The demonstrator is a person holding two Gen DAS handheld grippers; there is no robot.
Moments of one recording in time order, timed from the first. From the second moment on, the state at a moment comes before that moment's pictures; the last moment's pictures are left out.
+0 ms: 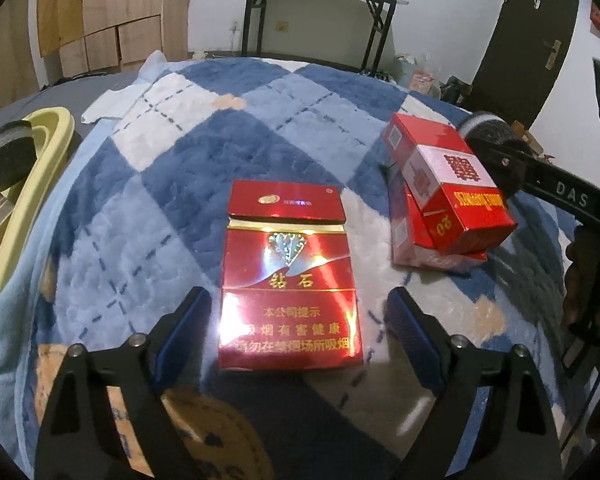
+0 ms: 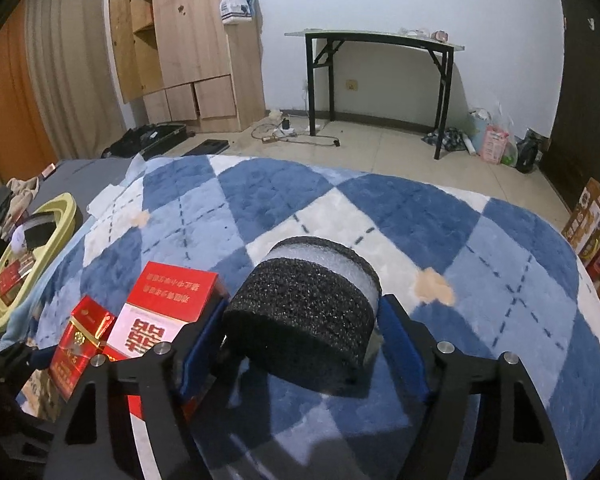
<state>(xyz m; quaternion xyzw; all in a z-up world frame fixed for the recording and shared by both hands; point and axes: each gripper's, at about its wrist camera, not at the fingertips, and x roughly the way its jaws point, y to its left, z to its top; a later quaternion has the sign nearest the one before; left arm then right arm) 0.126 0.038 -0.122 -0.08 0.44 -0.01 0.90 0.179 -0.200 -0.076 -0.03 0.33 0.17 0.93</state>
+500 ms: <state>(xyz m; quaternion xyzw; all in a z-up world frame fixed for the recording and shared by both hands) 0.117 0.077 -0.035 -0.10 0.36 0.01 0.93 0.117 -0.238 -0.027 -0.02 0.30 0.15 0.94</state>
